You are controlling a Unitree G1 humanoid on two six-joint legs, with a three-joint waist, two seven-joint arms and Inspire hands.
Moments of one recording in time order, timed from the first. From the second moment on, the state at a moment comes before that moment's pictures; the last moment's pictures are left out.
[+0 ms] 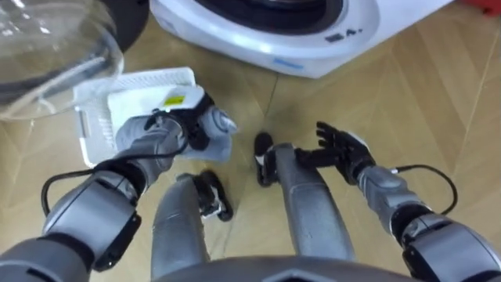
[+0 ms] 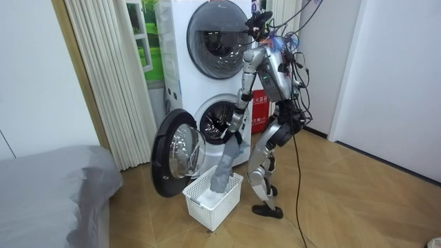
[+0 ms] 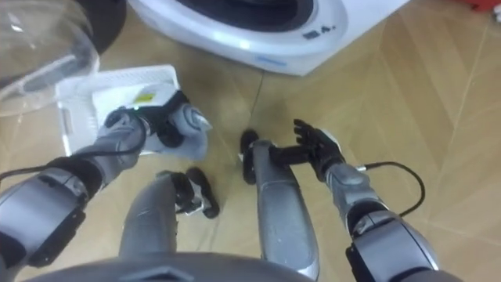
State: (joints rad) left arm -0.53 0.24 -0.49 1.25 0.62 -0.24 0.30; right arm -0.31 -0.25 0.41 1.28 0.41 -0.22 0.18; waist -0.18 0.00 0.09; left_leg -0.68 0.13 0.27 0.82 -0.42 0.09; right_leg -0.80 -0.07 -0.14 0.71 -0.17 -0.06
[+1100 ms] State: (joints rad) left arm -0.31 0.18 -0.44 0.76 -0.23 -0.31 0.04; right arm -0.27 -0.23 0.41 1.28 0.32 -0.22 0.20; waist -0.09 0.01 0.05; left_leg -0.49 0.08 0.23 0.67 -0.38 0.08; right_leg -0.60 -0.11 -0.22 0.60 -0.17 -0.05
